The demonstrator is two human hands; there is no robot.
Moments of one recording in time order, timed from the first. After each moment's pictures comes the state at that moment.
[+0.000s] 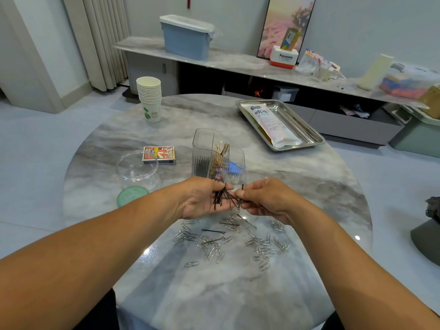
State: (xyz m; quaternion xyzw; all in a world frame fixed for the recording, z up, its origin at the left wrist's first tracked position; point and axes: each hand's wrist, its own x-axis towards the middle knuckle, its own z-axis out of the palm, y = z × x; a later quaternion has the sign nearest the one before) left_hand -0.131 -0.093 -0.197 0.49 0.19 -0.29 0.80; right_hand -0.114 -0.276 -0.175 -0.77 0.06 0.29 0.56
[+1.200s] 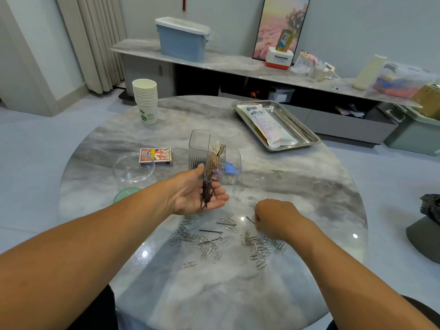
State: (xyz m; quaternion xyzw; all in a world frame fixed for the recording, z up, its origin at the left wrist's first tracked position) left_hand -0.123 -0.076 -0.196 0.43 0.25 -0.30 0.81; right_hand -0.130 -0.296 -0.199 -0.96 -0.15 0.19 -0.10
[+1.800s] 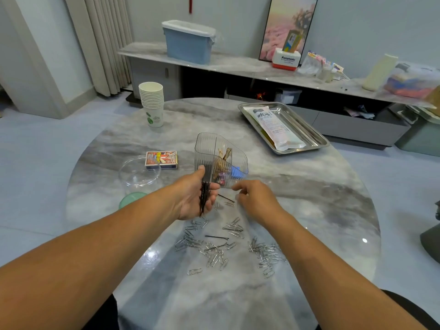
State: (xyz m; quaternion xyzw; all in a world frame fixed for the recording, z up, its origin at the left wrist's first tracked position) left_hand -0.121 -0.074 -0.195 0.52 0.29 -0.24 0.76; right_hand -0.095 -0.253 -0.220 -0.95 -0.08 0.09 0.28
